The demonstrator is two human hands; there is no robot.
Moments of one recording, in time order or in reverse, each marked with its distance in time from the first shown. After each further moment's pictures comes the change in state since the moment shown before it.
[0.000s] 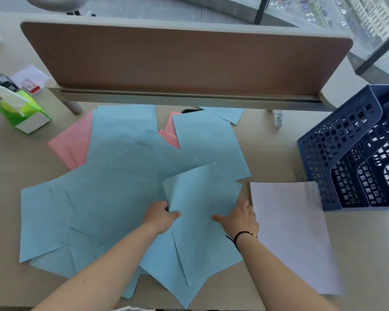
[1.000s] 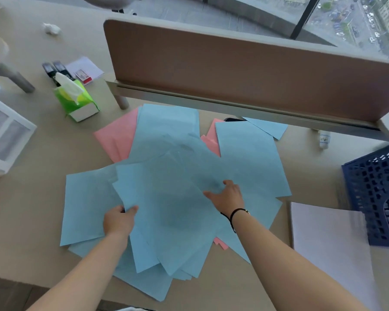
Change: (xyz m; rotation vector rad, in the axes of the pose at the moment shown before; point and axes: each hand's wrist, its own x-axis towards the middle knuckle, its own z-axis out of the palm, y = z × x) left_hand 0.014 -0.131 -0.128 -0.517 0.549 -0.295; right_hand -0.012 -0.155 0.028 0.193 -0.180 -0.281
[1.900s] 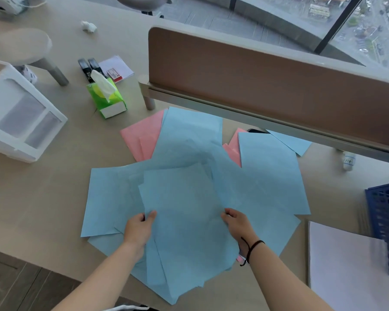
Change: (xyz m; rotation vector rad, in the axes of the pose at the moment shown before) left_hand -0.018 -0.013 -0.014 -0.189 -0.205 -0.059; right_hand -0.029 0.015 0.032 0.568 -0.276 0.122
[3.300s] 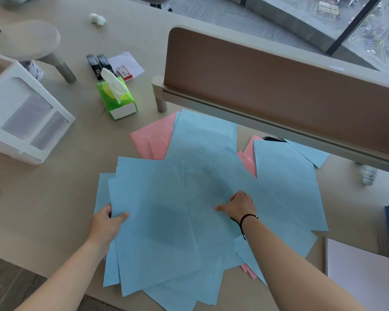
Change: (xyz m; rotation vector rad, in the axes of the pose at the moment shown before) left_hand 0.061 0.025 -0.097 -0.062 0.027 0.054; right_hand 0.053 -0.080 0.040 -0.798 0.251 -0.015
